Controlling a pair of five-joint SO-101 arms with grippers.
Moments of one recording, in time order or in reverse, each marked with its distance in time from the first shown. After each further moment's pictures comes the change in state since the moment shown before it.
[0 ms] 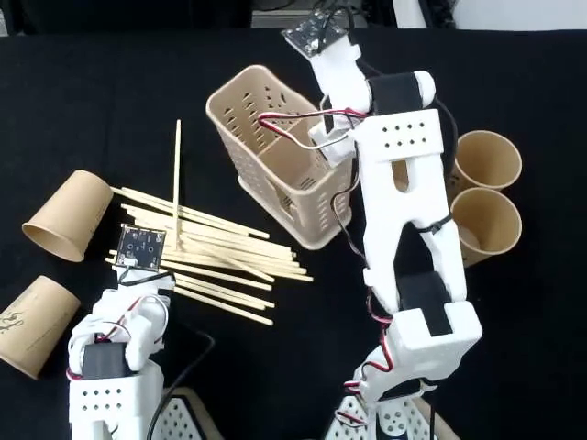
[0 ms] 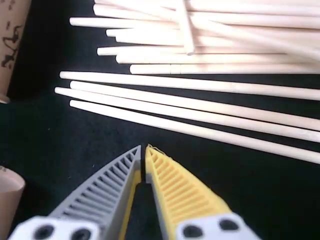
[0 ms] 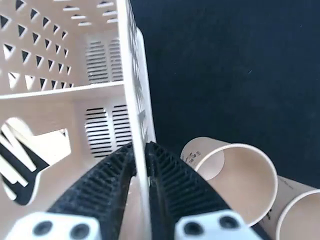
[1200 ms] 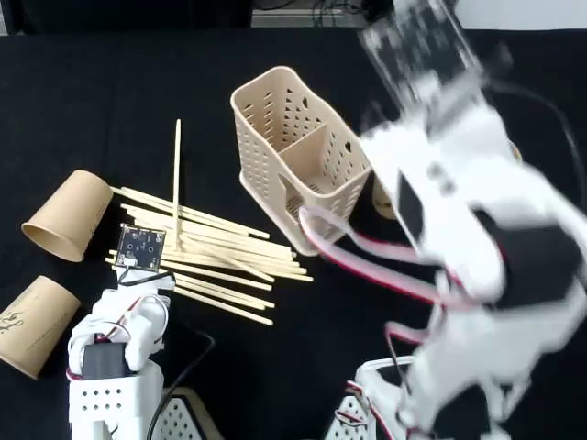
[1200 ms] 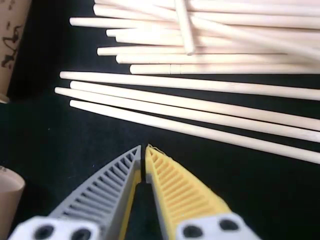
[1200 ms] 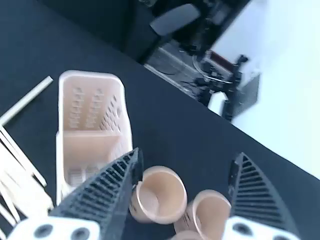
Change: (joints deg) left arm 0.0 0.0 0.0 0.0 0.0; right arm 4.7 -38.6 -3.8 4.8 1.8
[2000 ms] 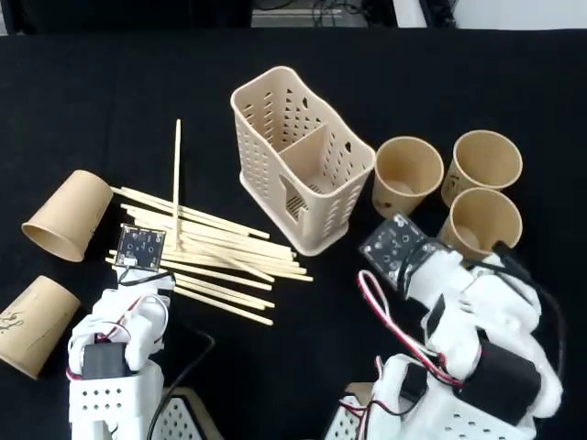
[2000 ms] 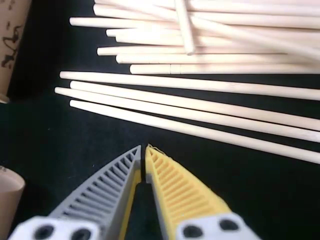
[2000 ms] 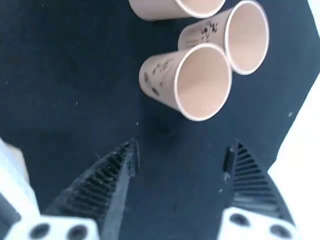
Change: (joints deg) left arm 0.0 0.0 0.0 0.0 0.0; right arm 33.0 -44.0 66.4 0.2 44.7
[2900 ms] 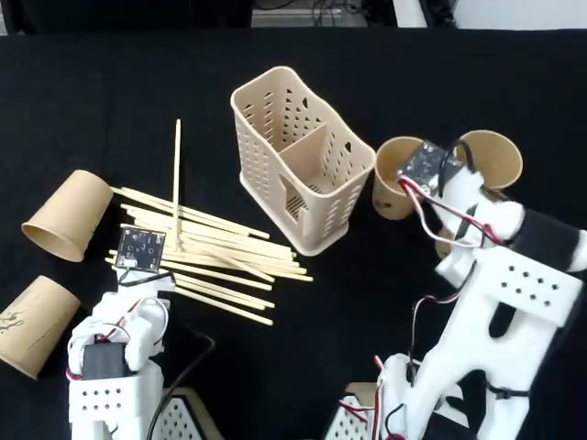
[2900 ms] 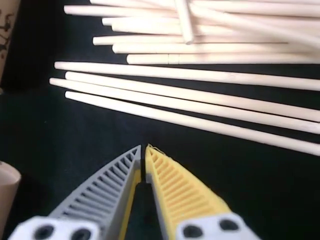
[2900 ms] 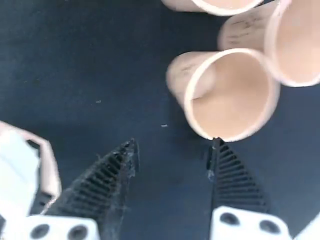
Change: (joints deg) left arm -0.5 0.0 0.0 1.8 0.0; right arm -1.6 35.4 -12.6 -0.4 -4.3
